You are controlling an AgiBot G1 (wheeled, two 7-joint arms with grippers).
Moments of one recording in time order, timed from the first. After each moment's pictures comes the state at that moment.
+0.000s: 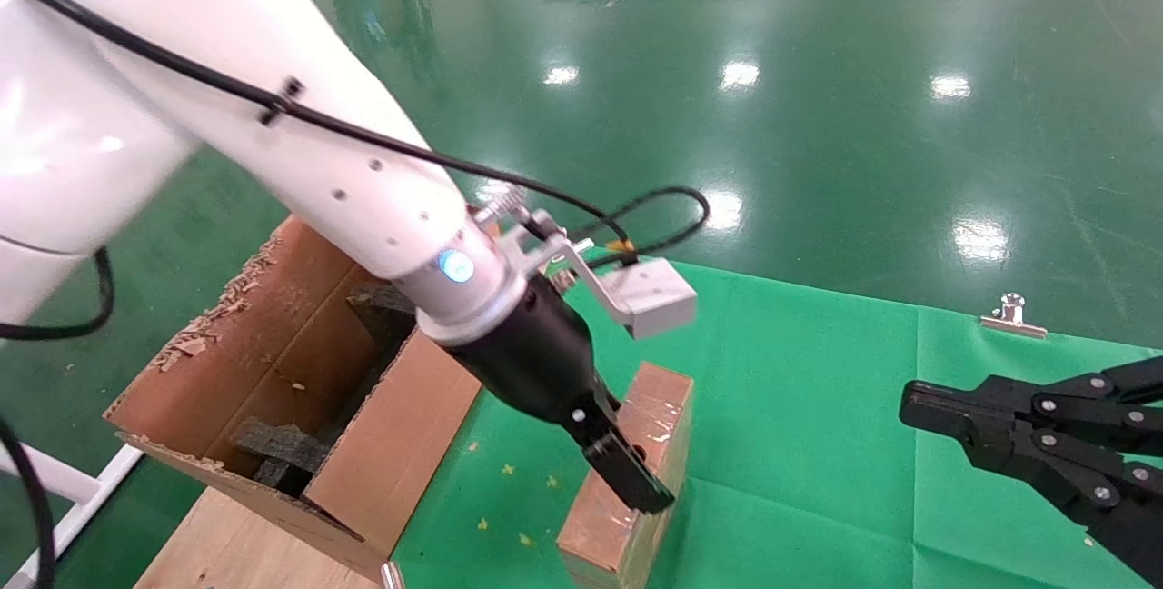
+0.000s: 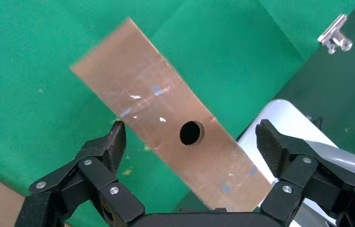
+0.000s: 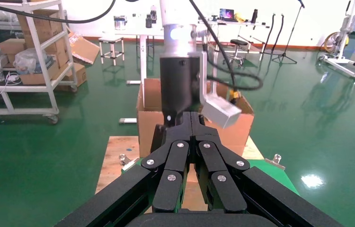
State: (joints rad) left arm -1.93 0.99 1.25 -1.32 1.48 1.55 -1.42; right arm 1.08 -0.61 -0.28 1.28 -0.73 -1.49 0.19
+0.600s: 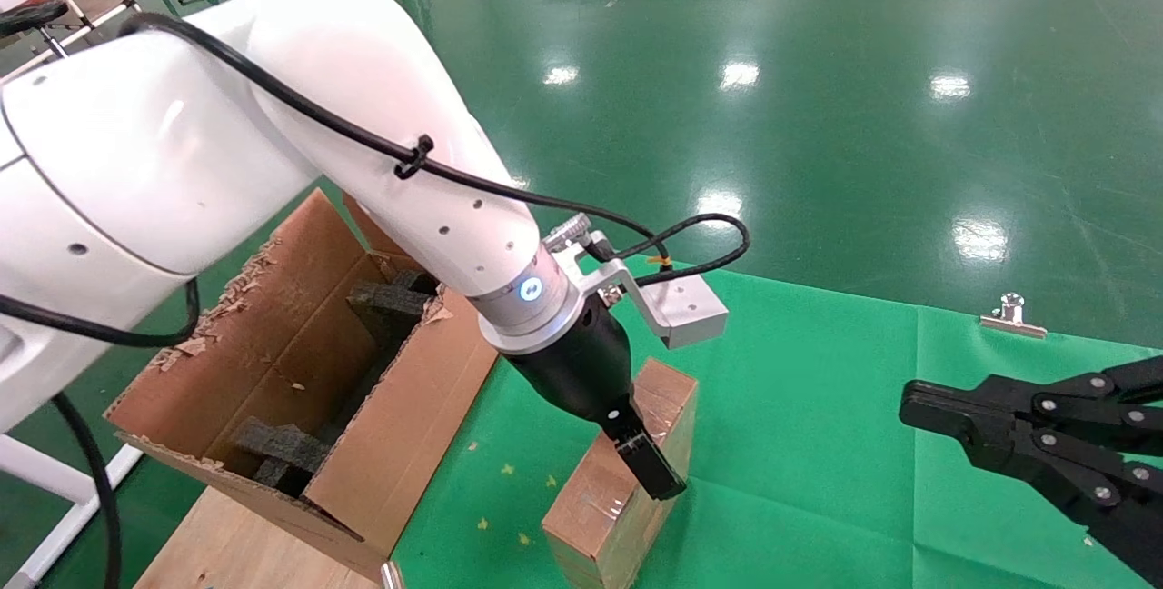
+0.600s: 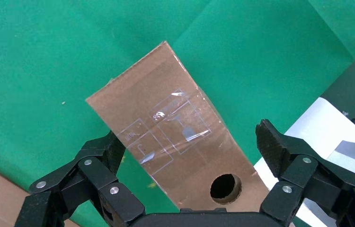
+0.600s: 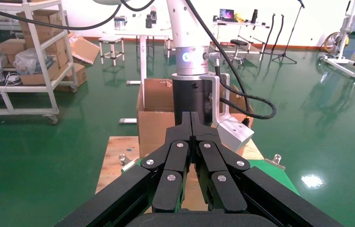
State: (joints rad) left arm -1.90 1.10 1.32 -1.26 1.58 1.48 -1.41; right arm 1.08 -0.61 -0.28 1.28 -0.73 -1.49 0.19
